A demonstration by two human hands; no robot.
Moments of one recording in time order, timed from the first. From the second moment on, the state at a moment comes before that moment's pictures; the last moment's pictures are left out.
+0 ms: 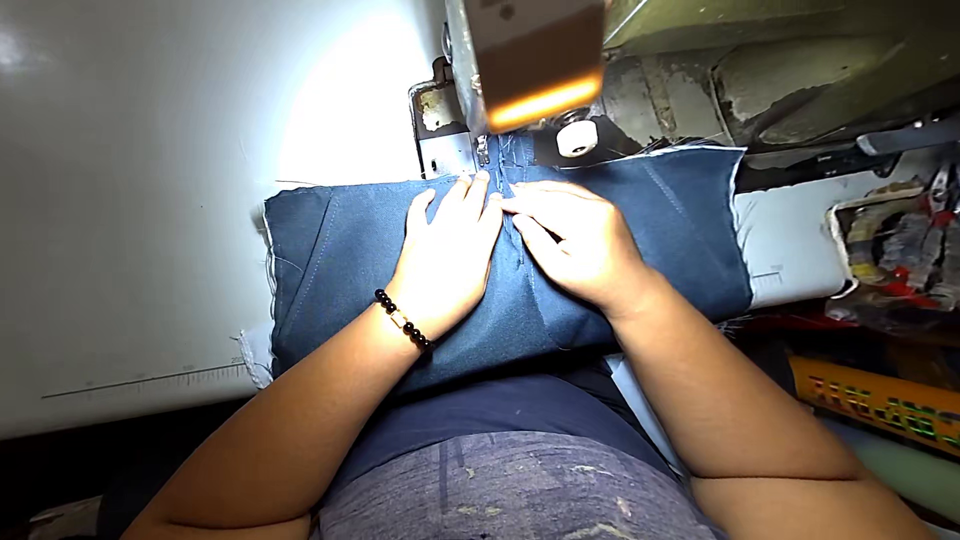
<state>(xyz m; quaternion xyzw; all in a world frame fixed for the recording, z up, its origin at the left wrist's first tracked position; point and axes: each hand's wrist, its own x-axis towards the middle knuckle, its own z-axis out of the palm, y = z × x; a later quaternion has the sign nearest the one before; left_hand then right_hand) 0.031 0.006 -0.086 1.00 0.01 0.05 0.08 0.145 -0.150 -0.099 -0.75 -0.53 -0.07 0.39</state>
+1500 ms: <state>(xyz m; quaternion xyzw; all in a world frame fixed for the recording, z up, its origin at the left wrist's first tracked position) 0.031 0.002 -0.082 1.00 0.02 0.03 0.09 0.161 -0.141 -0.099 -0.79 -0.48 -0.04 0.38</state>
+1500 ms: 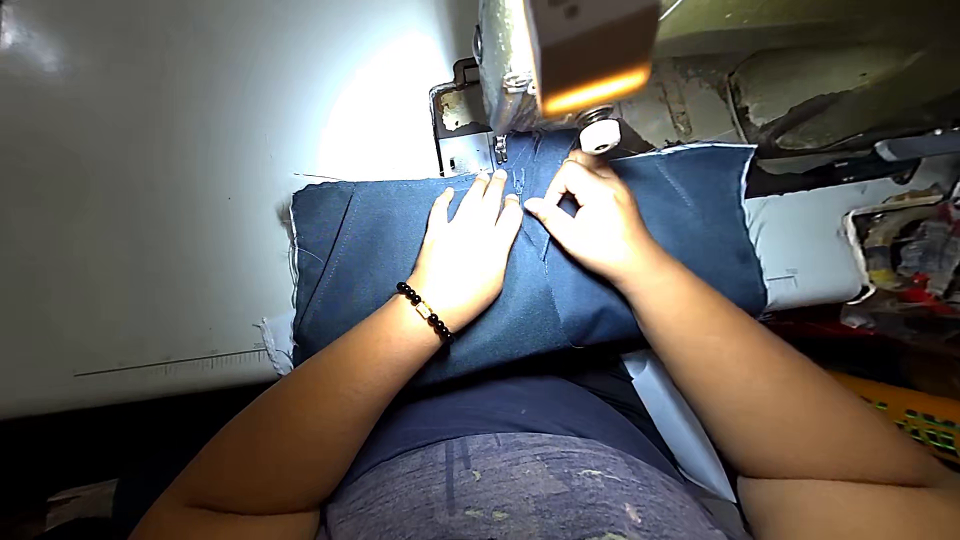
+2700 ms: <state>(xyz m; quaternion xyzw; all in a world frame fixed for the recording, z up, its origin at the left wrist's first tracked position) 0.050 0.018 -0.069 1.00 0.02 -0.01 0.07 0.195 -0.269 -0.067 -0.90 -0.33 -0.13 0.26</state>
